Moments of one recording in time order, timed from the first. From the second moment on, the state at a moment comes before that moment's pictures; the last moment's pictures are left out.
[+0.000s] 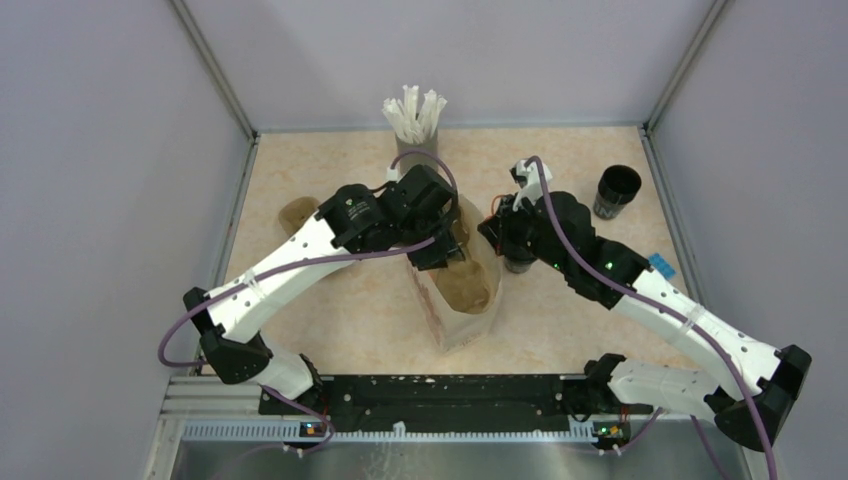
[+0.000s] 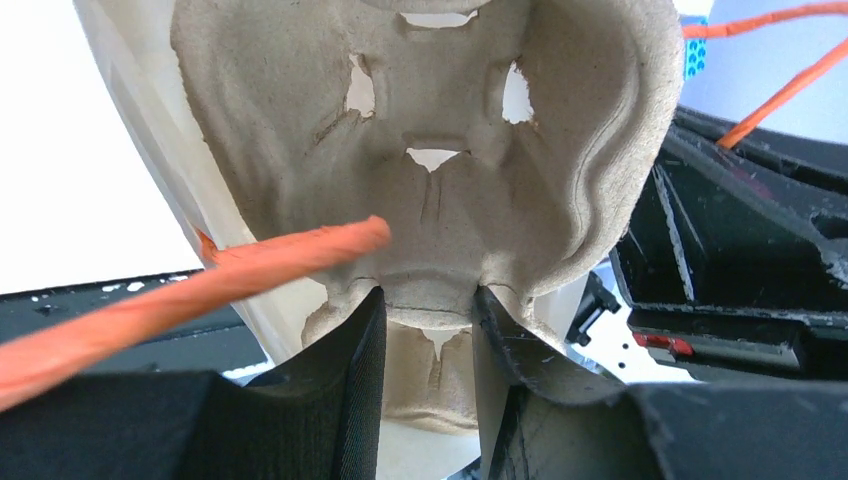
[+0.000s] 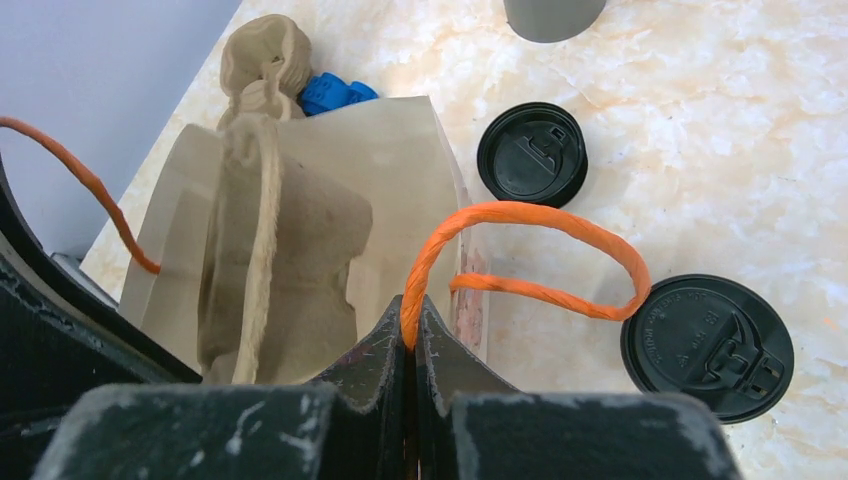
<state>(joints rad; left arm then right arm) -0.98 1.50 1.77 -1.20 -0.11 -1.21 0.82 1.03 1.04 -0.37 0.13 0.40</state>
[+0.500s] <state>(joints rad) -0.98 1.60 1.77 -1.24 -0.10 -1.19 0.82 1.03 1.05 -0.37 0.10 0.41</state>
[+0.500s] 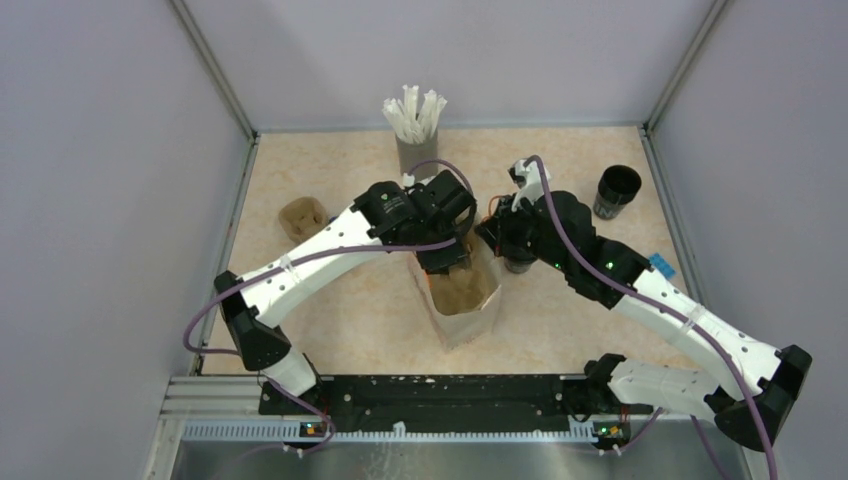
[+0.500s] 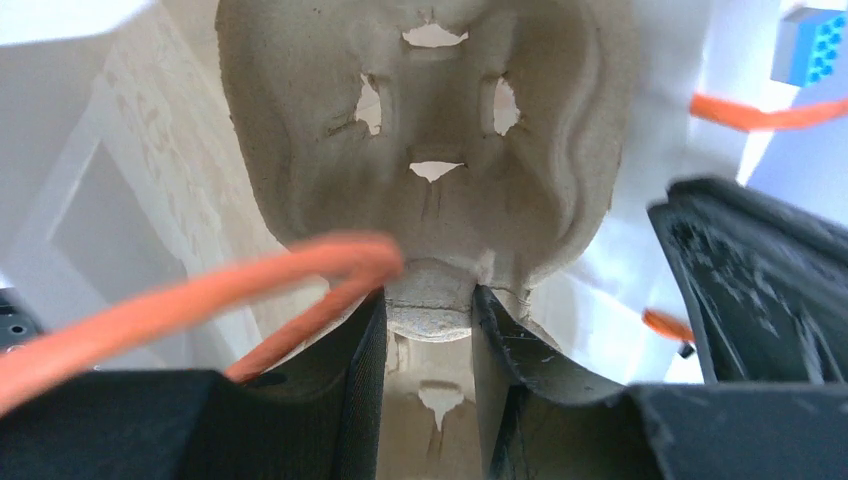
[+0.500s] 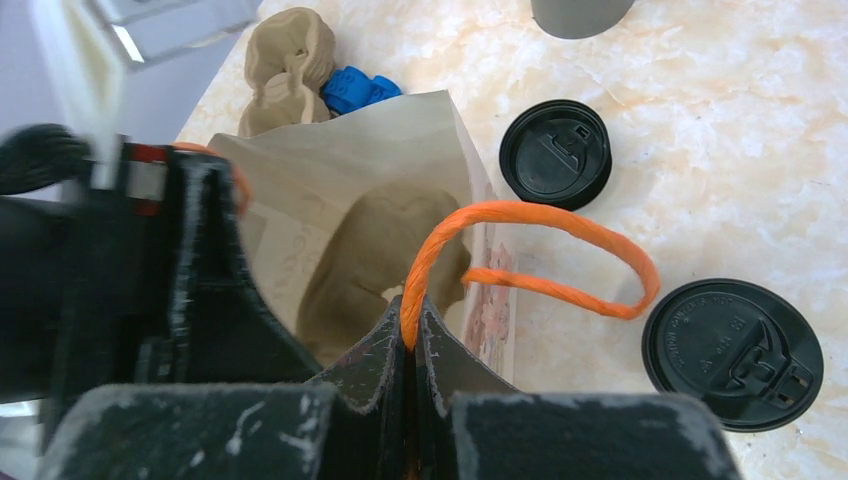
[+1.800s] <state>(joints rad) -0.98 1.57 1.69 -1.18 -0.19 -1.24 0.82 1.02 1.00 -0.32 0.06 0.41</state>
